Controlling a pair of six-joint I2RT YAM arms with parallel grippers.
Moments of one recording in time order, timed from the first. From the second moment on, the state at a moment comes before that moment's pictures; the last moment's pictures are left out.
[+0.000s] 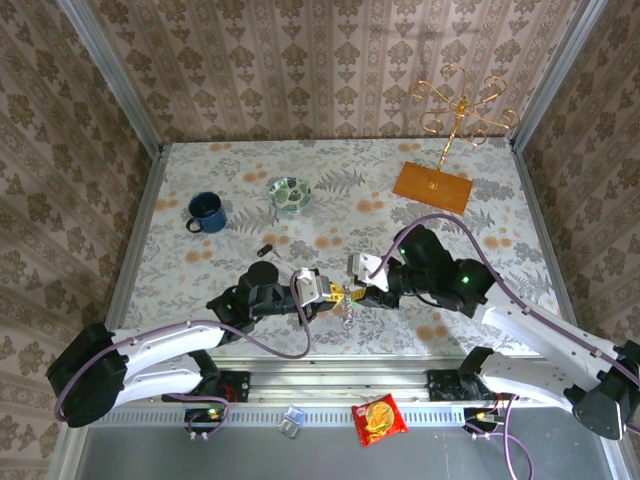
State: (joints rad) left arm -0.96 1.07 0.40 0.43 0.48 0.22; right arm 0.75 0.99 0.86 -0.56 -0.41 -0.52
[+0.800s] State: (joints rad) left arm -0.96 1.09 0.37 0.54 0.51 0.22; right arm 0.68 0.98 0.76 -0.42 -0.52 -0.39
